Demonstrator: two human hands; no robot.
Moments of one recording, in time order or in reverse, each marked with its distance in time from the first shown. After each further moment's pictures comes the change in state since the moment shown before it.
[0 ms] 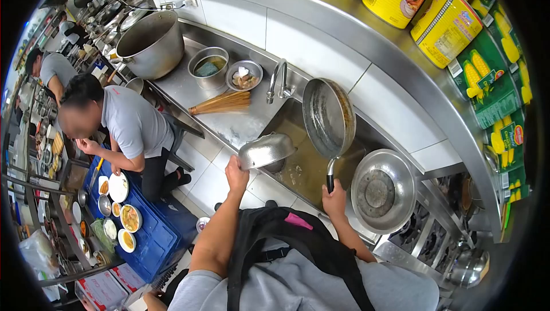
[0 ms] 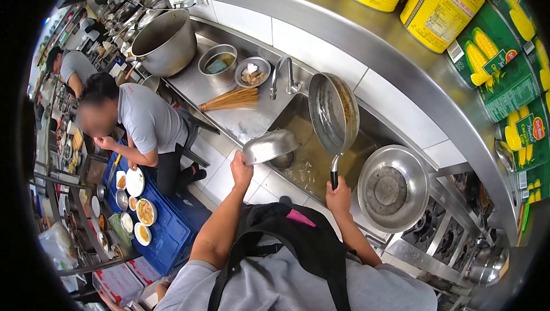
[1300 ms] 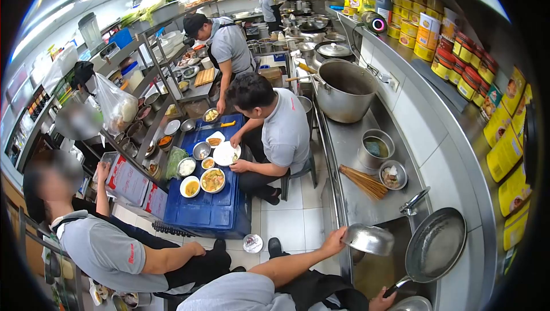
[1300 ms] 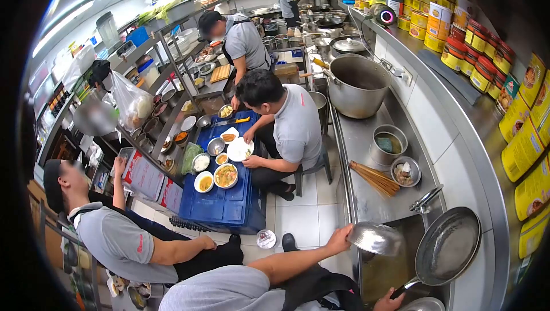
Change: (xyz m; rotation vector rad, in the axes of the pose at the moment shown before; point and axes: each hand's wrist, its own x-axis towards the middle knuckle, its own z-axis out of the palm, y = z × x) left_hand -0.026 0.011 -0.022 -0.253 0.072 -0.029; right_hand -0.005 -0.047 -0.028 0.031 0.049 -0.272
